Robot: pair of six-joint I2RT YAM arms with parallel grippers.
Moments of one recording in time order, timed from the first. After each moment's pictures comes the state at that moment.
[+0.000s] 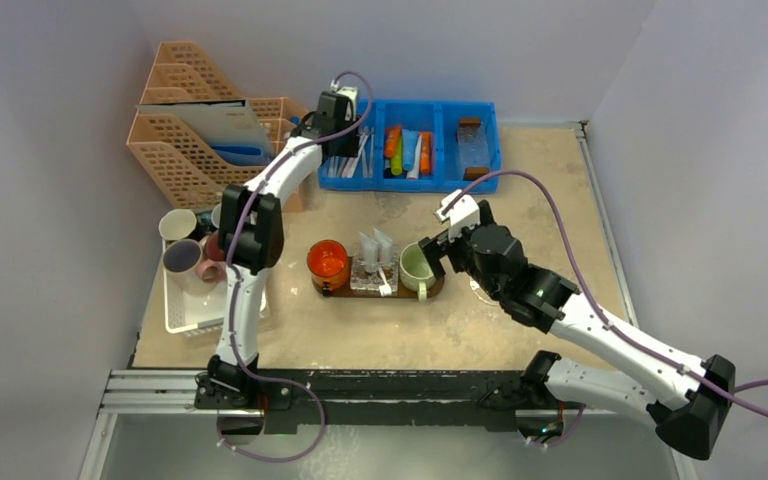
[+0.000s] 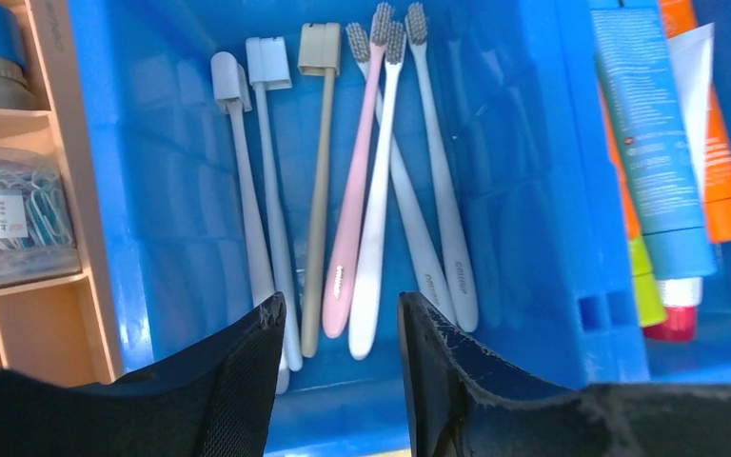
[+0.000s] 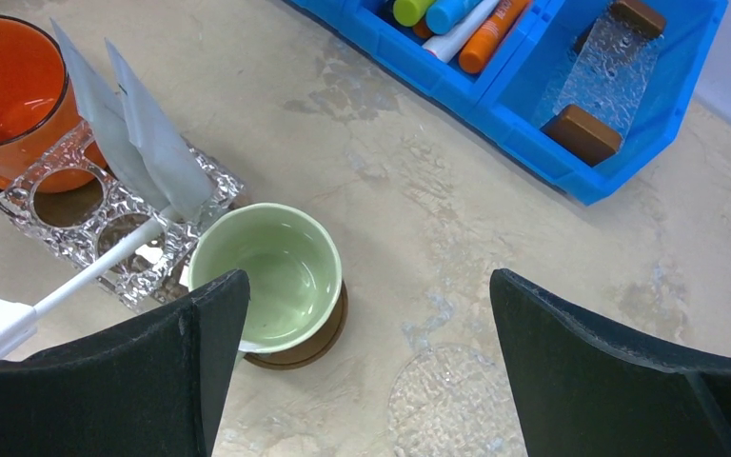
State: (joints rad) left arm -0.33 2.30 2.05 -0.42 -0.09 -0.14; right arm 0.86 0.92 0.81 -0.28 0.38 -0.07
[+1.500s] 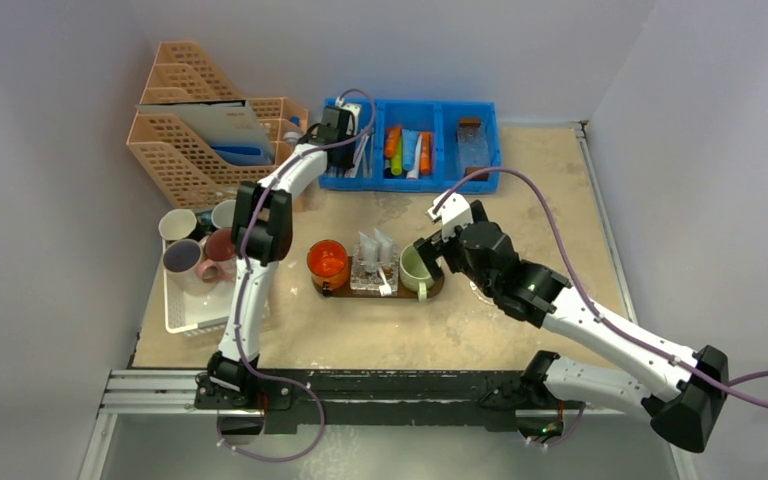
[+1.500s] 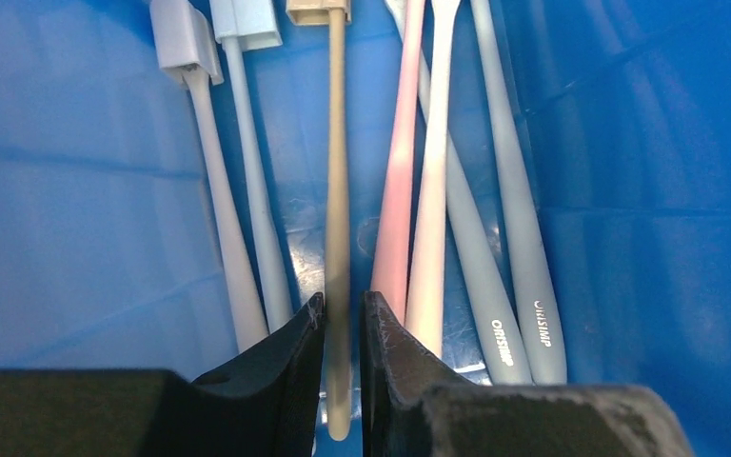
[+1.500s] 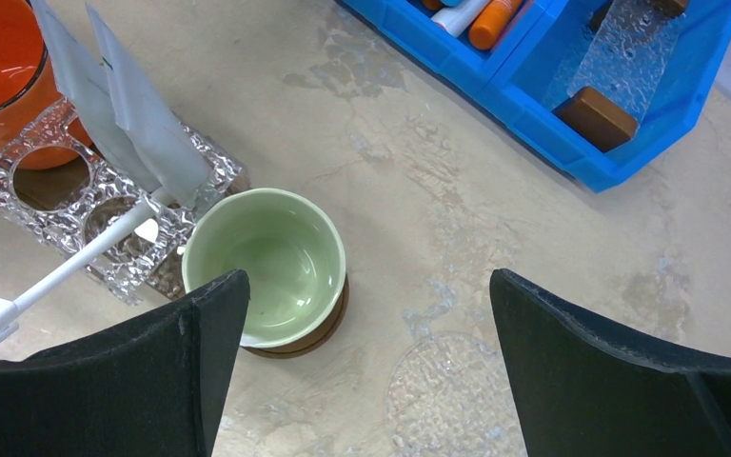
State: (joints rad) left arm -0.31 2.49 2.14 -0.41 -0.09 -0.07; right arm 0.86 0.98 0.84 -0.32 0.38 -0.07
